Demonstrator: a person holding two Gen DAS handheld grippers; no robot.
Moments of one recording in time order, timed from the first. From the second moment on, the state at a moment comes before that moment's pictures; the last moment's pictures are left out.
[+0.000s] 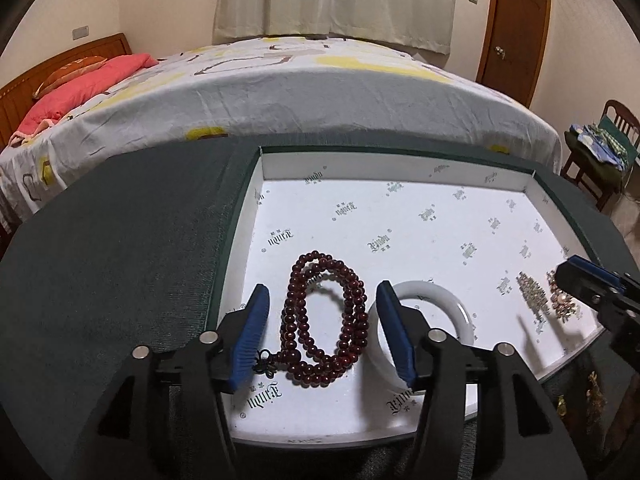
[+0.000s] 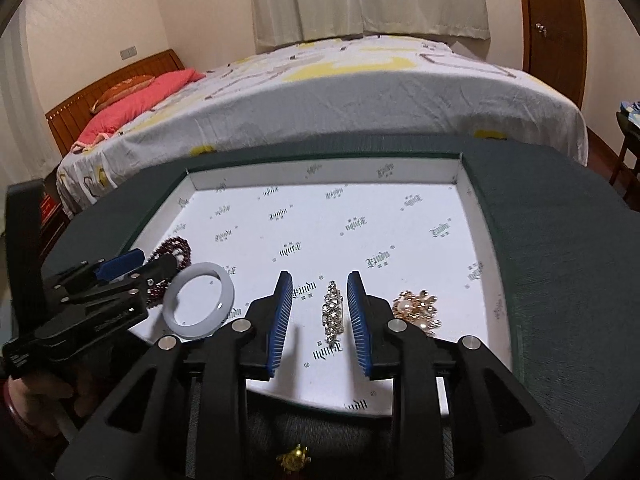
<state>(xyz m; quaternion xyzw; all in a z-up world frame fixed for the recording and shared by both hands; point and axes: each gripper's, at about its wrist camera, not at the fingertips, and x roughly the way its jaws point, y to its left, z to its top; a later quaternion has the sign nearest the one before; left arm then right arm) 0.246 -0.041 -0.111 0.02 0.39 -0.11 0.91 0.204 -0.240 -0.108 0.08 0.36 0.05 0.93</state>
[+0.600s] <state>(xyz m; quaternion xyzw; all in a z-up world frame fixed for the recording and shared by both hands) 0.170 -0.030 -0.059 -0.01 0.32 -0.11 0.94 0.124 -0.242 -0.081 0.07 0.33 0.04 0.94</state>
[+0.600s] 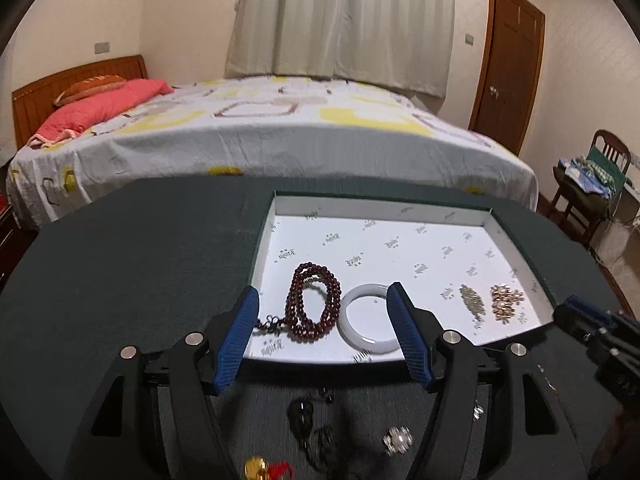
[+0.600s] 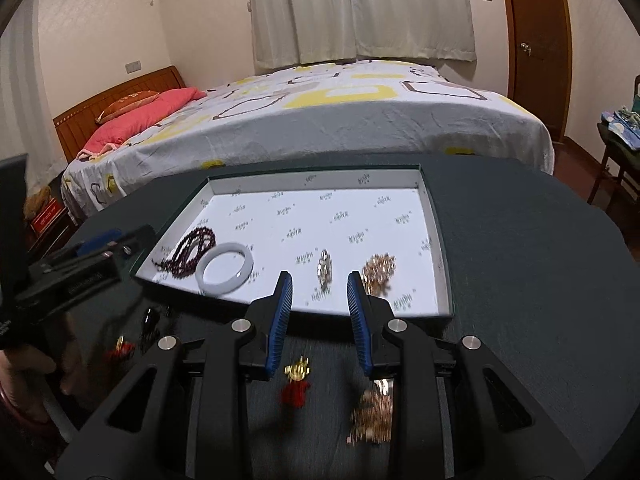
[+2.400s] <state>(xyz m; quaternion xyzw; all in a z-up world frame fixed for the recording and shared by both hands) 0.108 -0.003 -0.110 -0.01 0.39 -0.06 0.92 0.087 -0.254 -0.142 0.04 0.42 0.00 0.91</state>
